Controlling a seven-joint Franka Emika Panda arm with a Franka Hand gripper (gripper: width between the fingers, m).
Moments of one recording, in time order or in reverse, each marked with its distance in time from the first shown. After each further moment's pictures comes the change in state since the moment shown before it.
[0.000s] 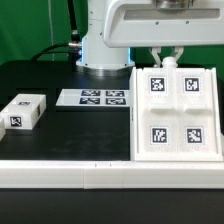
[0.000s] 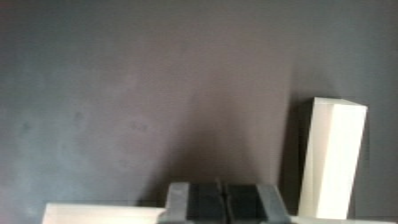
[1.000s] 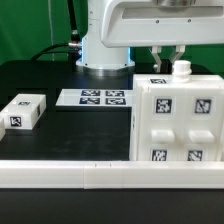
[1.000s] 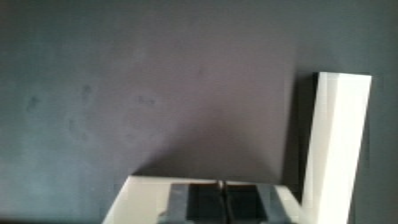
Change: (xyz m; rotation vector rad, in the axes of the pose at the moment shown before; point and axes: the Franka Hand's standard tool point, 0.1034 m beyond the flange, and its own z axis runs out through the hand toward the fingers) arm 0.017 0.004 -0.003 0.005 -0.030 -0.006
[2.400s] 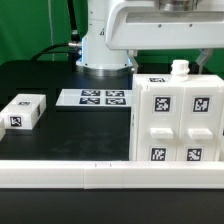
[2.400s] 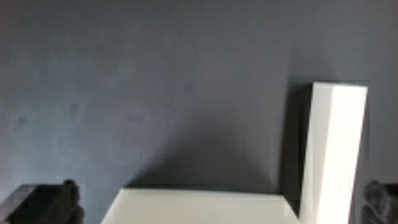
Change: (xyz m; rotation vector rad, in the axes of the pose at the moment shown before) arm -0.031 -0.019 0.016 -0.018 0.088 0.118
